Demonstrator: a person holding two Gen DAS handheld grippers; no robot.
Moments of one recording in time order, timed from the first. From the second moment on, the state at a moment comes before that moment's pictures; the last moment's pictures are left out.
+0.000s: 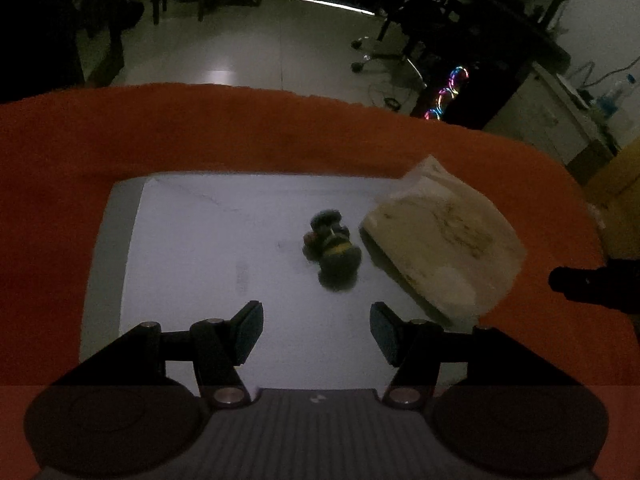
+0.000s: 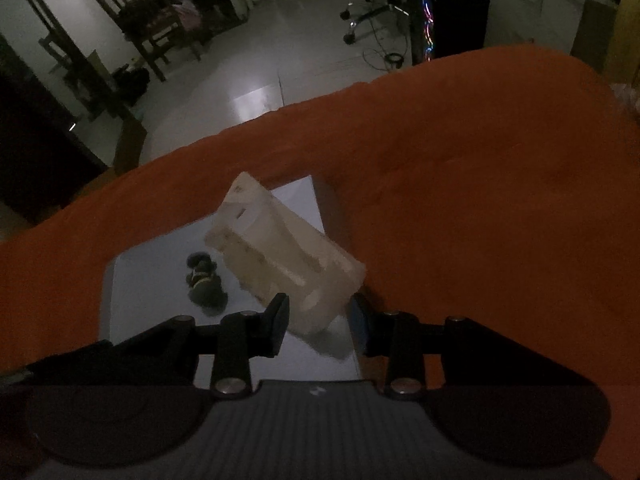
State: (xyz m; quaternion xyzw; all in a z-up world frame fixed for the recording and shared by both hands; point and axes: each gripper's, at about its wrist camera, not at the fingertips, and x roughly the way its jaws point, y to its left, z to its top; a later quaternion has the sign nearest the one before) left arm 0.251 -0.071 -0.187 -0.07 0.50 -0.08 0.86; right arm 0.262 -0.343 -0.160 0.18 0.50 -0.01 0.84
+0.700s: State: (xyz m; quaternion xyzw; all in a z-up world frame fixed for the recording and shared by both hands) left arm 0.310 -0.104 -0.247 -0.09 0.52 -0.08 0.84; right arm 0.293 -0.335 -0.198 0.10 0.52 0.01 0.85
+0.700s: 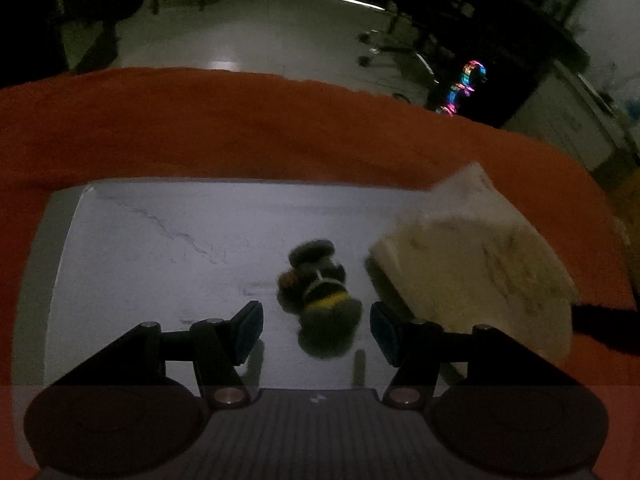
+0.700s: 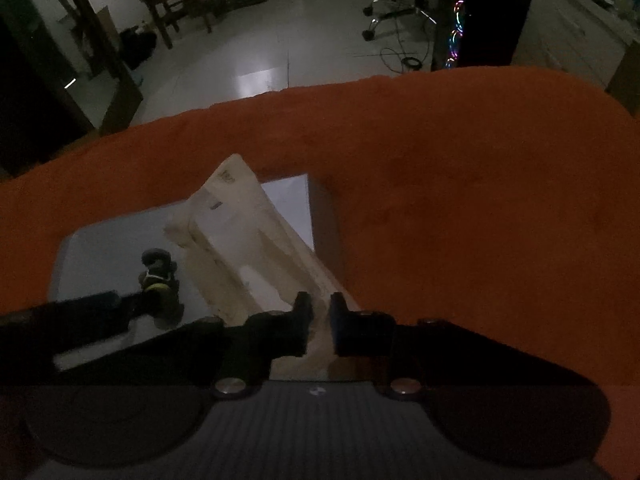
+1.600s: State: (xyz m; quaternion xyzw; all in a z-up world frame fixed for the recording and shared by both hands) left arm 0.315 -0.114 -0.266 -0.05 0.53 -0.06 0.85; right arm 0.250 -0.312 -0.196 0.09 0.56 0.01 0.83
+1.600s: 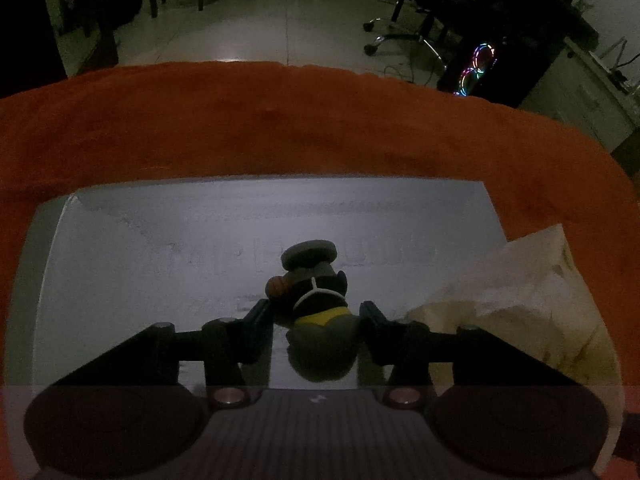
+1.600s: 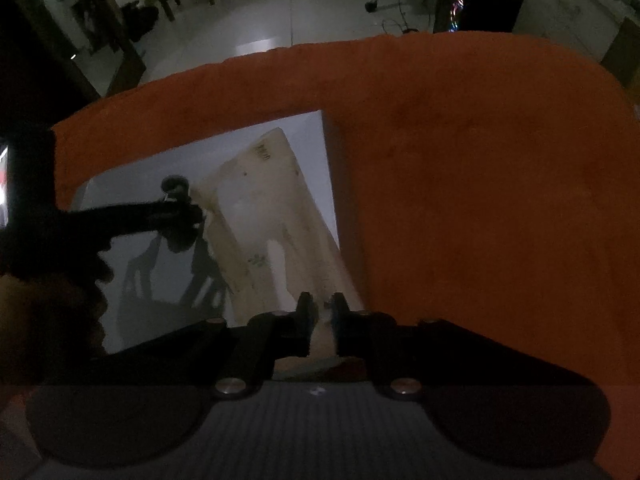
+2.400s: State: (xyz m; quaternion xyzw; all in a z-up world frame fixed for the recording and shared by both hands) left arm 0.264 -0.080 -0.234 -0.05 0.53 -0.10 0.84; right arm 0.280 -0.281 -0.203 0.03 0.54 0.01 0.84
